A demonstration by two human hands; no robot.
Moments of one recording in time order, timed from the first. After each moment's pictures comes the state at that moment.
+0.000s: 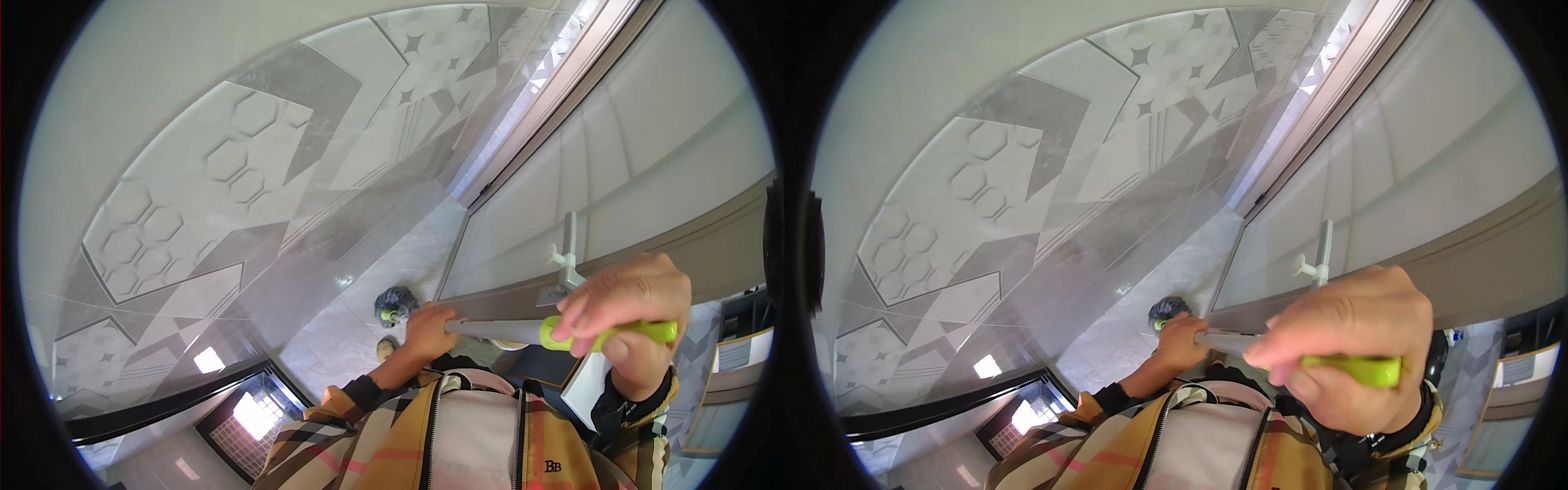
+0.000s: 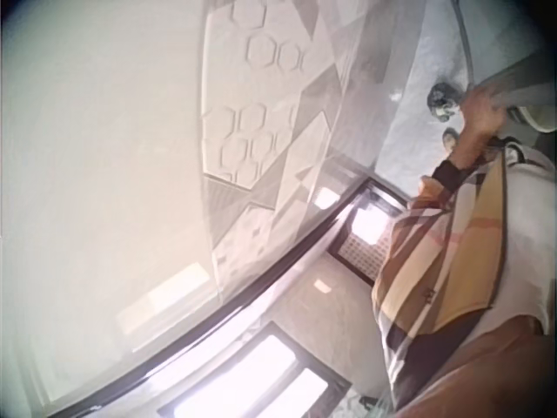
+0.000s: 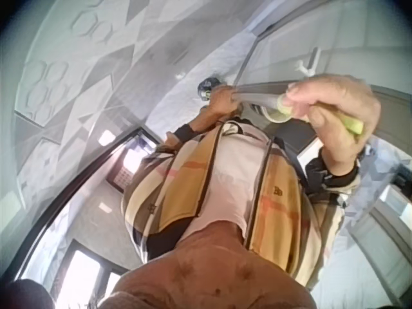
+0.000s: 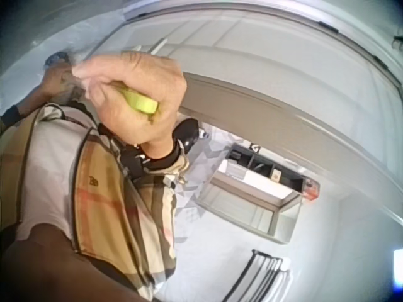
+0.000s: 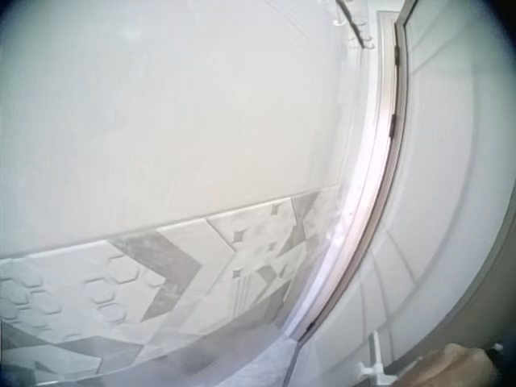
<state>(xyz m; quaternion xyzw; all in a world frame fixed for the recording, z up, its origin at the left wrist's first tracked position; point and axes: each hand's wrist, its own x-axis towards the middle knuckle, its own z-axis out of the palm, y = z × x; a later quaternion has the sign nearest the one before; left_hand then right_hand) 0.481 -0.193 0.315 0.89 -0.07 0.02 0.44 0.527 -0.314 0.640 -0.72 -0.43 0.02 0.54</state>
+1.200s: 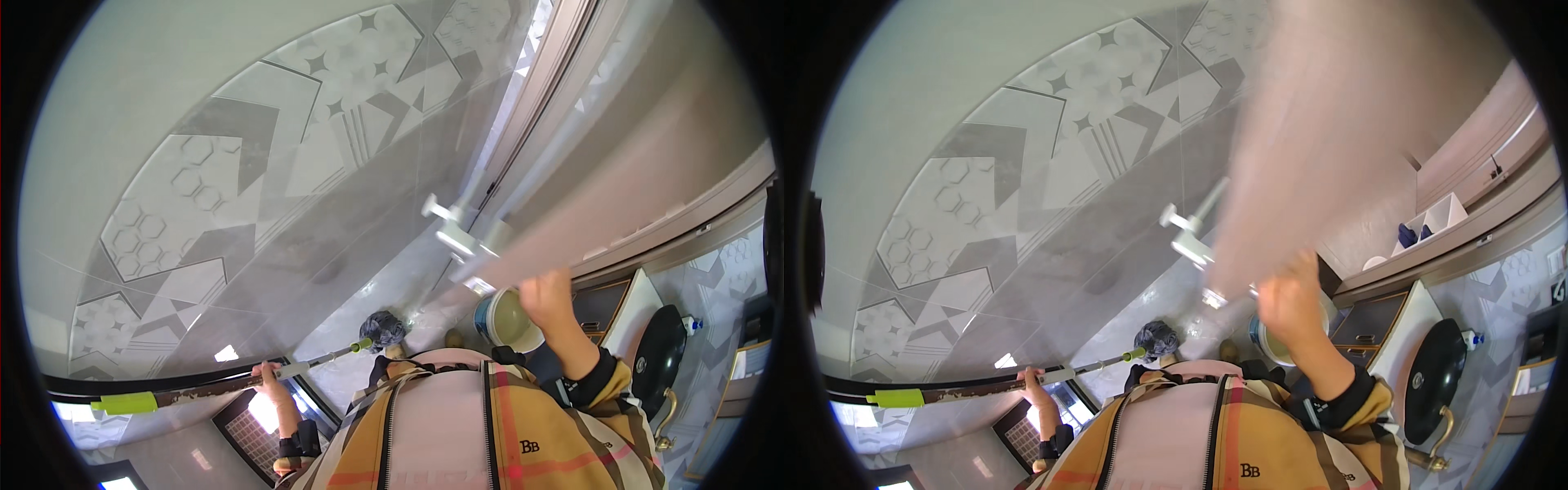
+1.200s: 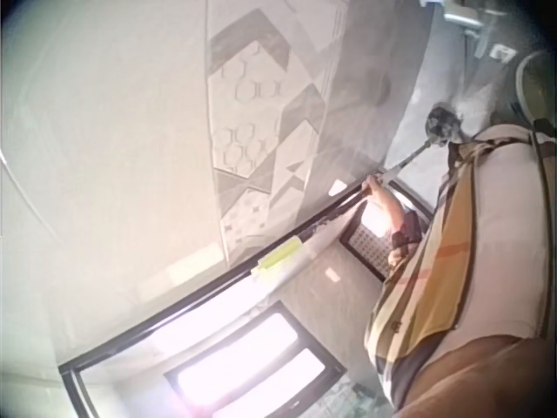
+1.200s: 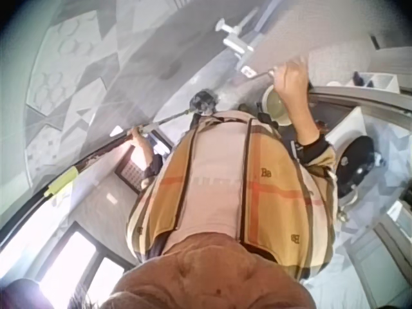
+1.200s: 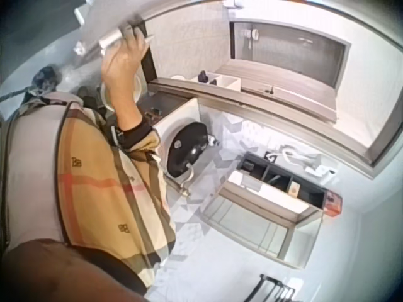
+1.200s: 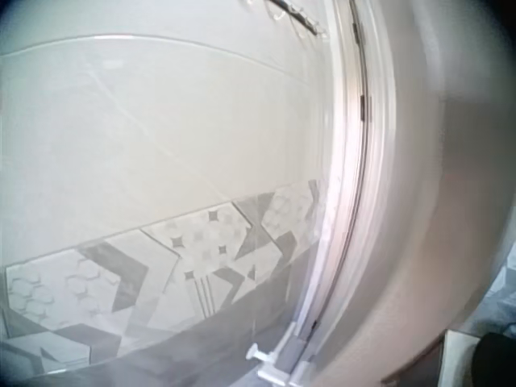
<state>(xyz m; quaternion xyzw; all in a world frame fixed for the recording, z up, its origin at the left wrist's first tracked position) 0.299 -0.038 0.278 0.57 0.42 0.42 0.57 0.564 -0.444 0.478 -0.91 -0.28 -0.16 0.27</state>
